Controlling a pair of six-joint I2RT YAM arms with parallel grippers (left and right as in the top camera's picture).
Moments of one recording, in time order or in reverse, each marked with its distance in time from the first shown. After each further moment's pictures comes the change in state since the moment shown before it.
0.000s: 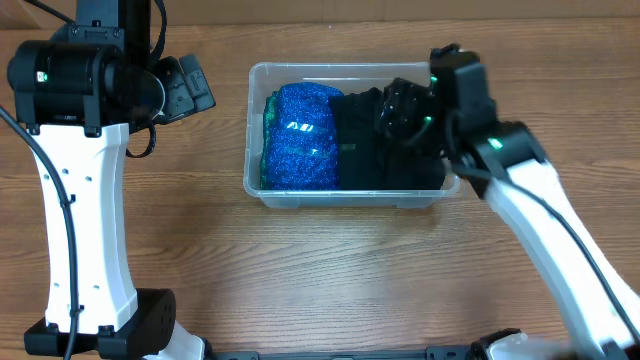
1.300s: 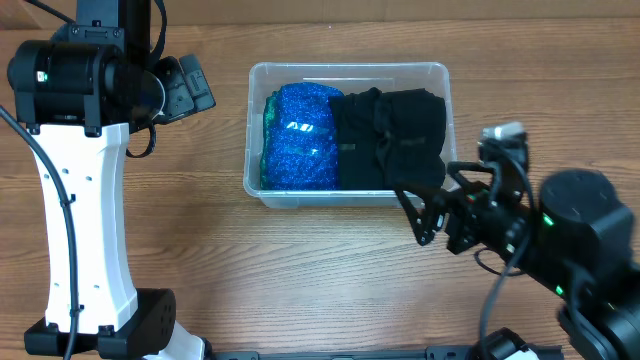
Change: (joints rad) left arm 0.000 0.000 0.000 0.000 0.000 0.000; right arm 0.128 -0.537 0.000 -0.330 -0.179 -0.206
